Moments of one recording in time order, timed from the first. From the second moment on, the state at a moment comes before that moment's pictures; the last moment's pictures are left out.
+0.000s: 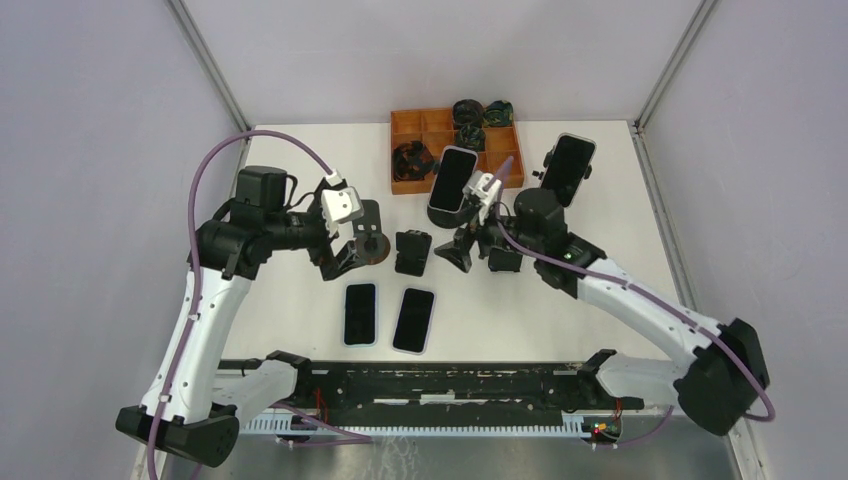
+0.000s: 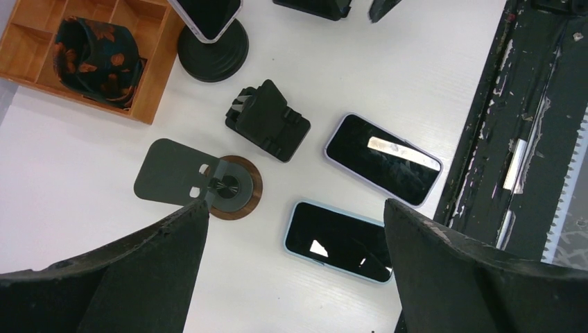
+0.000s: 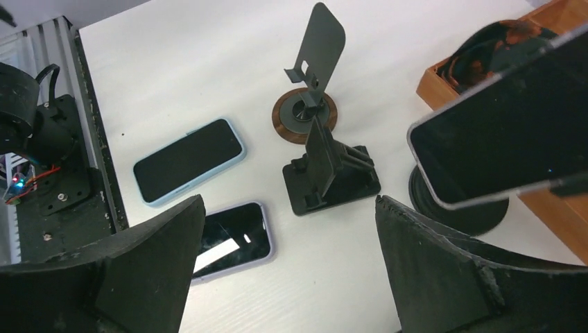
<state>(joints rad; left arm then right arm) -0.25 1.02 1.32 -1.06 0.70 0.76 0.67 1.25 0.91 0.04 -0.42 -0.06</state>
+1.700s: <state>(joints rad) -0.25 1.07 1.31 -1.07 0.61 0.65 0.27 0.90 0.33 0.17 -0.24 0.23</state>
